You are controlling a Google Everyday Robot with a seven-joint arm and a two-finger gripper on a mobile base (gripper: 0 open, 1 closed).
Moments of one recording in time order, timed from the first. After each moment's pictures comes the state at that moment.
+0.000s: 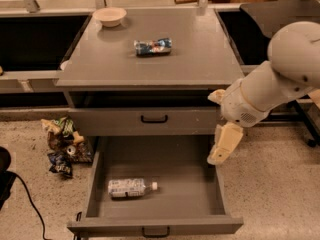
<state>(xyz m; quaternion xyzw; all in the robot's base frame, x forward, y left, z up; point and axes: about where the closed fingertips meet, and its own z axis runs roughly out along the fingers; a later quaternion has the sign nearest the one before) 0.482 -0.131 0.816 -0.63 0.73 0.11 0.22</state>
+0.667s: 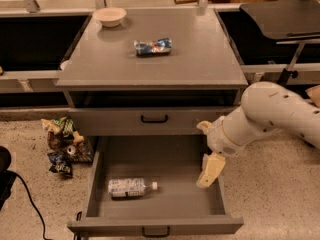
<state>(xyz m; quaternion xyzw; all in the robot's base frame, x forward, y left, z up) 0.486 -0.118 0.699 -0.64 0.72 0.13 0.22</state>
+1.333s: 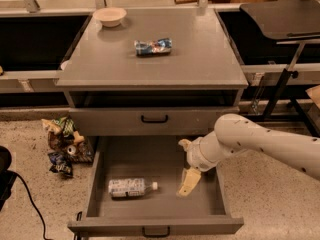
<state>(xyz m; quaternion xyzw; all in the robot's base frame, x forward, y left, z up) 0.510 -0.067 0.582 -0.64 0.71 0.18 0.24</state>
